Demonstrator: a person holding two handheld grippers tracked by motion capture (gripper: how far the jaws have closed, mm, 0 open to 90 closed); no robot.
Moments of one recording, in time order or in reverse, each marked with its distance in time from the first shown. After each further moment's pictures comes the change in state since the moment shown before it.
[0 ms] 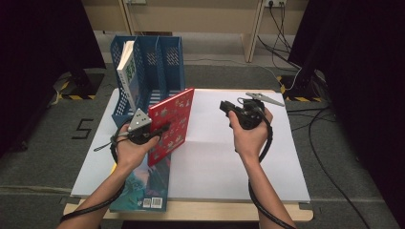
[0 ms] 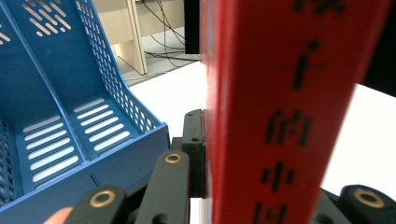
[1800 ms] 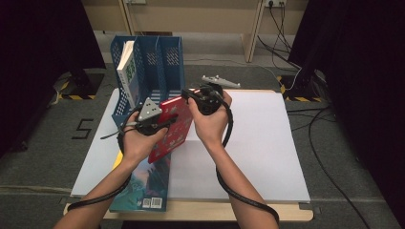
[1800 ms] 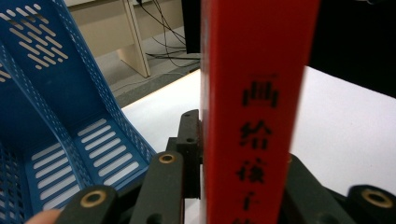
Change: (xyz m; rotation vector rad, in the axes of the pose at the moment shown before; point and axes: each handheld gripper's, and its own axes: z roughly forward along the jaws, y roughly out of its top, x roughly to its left) left arm -0.017 0.039 0.007 0.034 0.017 0.092; right arm 0.091 0.020 0.065 0.016 0.144 -0.072
